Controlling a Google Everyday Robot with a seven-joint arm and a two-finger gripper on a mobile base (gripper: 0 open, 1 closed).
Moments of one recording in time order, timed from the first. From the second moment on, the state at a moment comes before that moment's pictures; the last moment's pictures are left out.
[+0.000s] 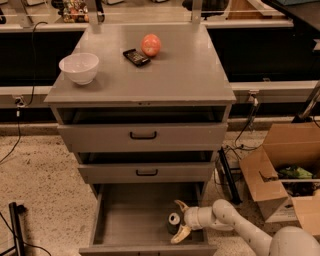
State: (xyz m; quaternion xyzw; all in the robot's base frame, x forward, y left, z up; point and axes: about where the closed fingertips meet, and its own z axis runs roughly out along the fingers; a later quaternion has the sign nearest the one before) arm 0.538 -0.074 0.190 -0.56 0.67 0.32 0.38
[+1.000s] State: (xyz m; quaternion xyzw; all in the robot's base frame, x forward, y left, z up) arm 0.534 -0.068 0.187 -0.56 0.66 0.33 0.38
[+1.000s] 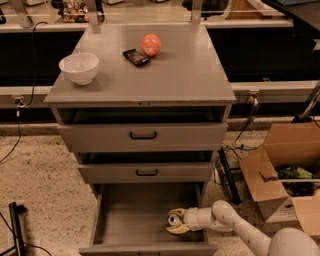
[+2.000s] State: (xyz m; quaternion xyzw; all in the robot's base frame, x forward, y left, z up) arm 0.514 -0.036 0.297 -0.62 0.56 0.40 0.37
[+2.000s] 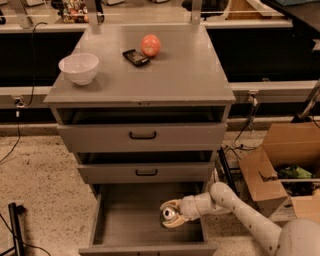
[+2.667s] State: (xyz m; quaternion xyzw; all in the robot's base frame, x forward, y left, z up) arm 0.488 -0.019 0.346 -0.65 0.52 0.44 0.33
